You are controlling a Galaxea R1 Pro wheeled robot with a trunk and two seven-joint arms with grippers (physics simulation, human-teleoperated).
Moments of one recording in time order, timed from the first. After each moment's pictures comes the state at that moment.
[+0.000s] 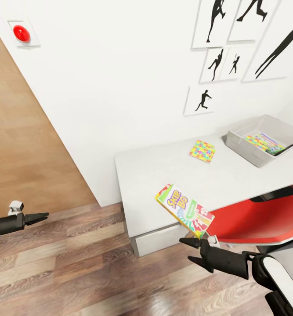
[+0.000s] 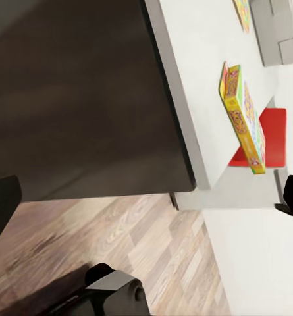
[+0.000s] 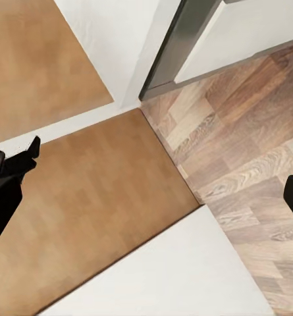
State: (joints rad) left arm -0.97 0.66 0.17 -0.18 -0.01 0.45 -1.57; right arm -0.19 -0.26 0.02 -1.59 -1.73 1.05 -0.36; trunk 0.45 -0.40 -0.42
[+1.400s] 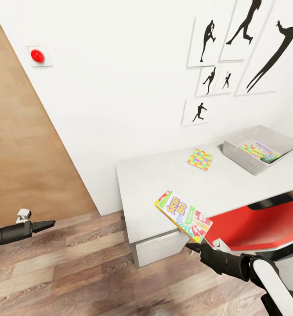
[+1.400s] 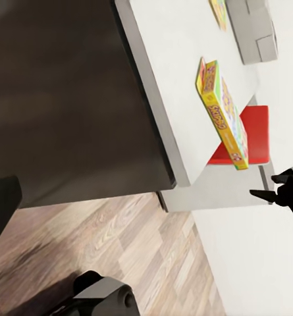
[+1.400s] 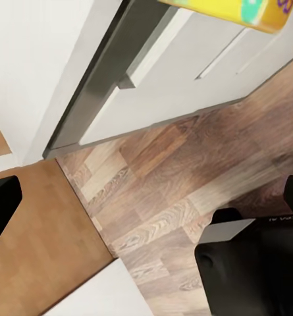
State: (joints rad) left arm -0.96 0.62 0.17 -0.08 -0.01 0.36 -1.57; right arm -0.18 -0.23 0.02 -1.55 -1.35 0.95 -0.36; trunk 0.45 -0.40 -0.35
